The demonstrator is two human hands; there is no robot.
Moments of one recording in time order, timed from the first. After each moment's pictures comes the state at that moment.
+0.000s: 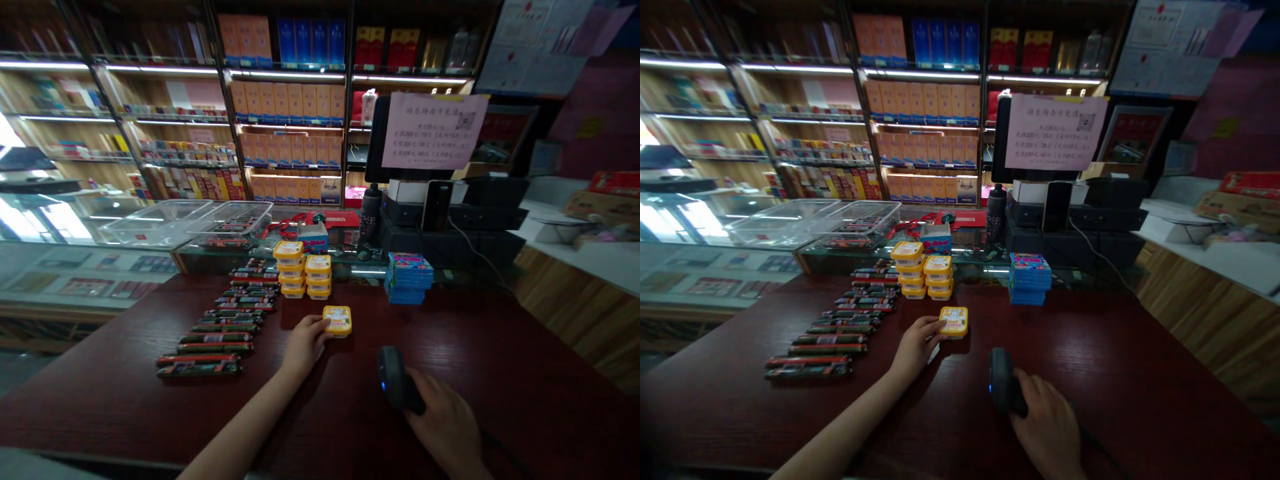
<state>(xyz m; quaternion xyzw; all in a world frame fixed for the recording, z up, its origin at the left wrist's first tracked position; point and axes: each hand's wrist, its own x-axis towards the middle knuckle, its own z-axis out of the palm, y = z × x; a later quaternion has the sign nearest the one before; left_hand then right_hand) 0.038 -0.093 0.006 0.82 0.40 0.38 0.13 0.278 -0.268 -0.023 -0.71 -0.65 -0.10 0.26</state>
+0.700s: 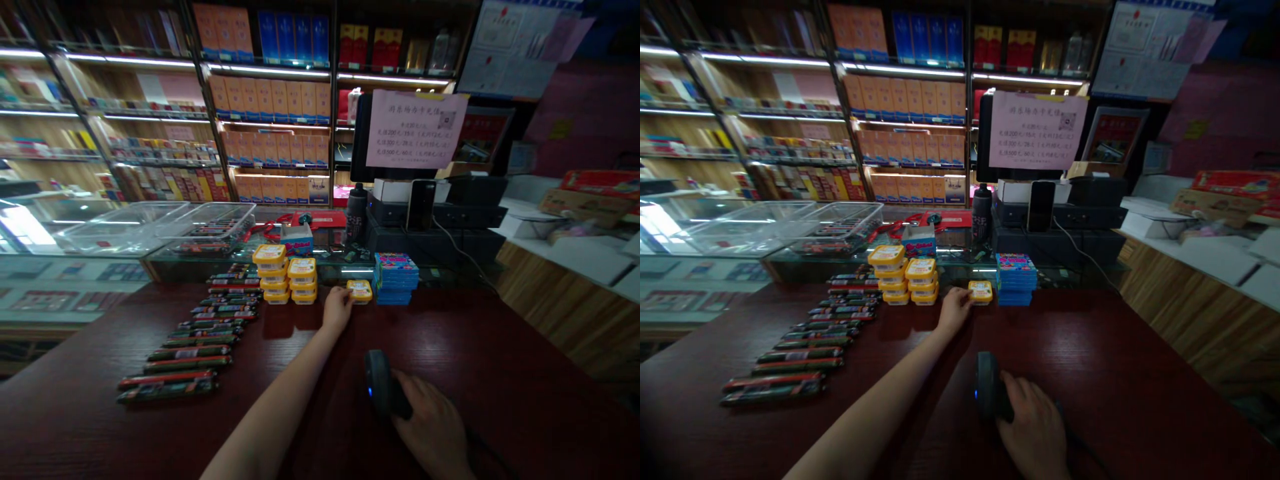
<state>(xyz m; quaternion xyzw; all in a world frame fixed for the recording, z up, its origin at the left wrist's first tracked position) 0.170 -0.020 0.009 0.78 0.41 0.42 0.21 0.277 -0.265 -0.018 -0.73 -0.63 -0.09 0.24</state>
